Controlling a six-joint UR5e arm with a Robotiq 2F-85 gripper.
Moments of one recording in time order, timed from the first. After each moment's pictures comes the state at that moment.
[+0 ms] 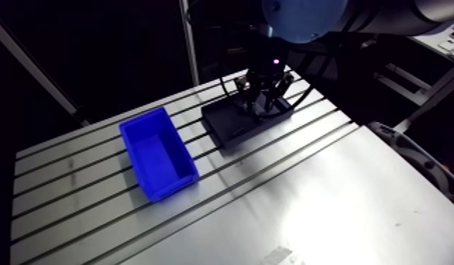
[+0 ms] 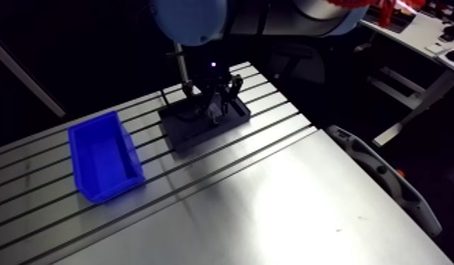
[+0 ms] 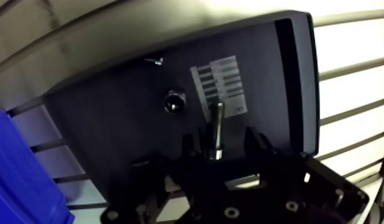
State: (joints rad) arm -0.53 -1.09 1.78 -2.15 -1.59 -1.82
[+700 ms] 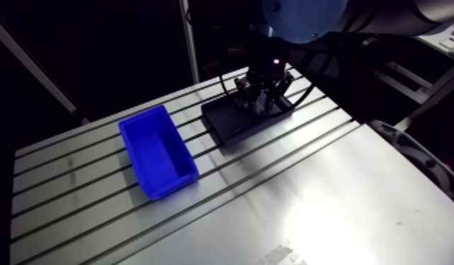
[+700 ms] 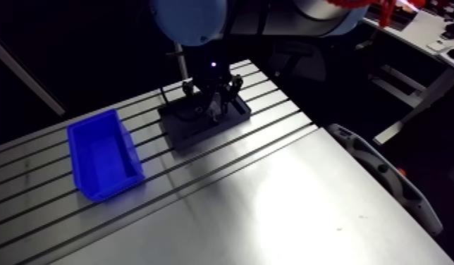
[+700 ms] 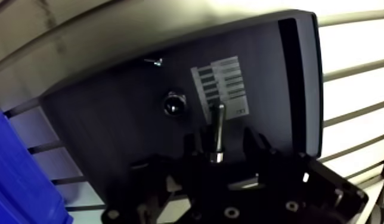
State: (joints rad) arm -0.53 -1.08 1.78 -2.15 -1.59 -1.82
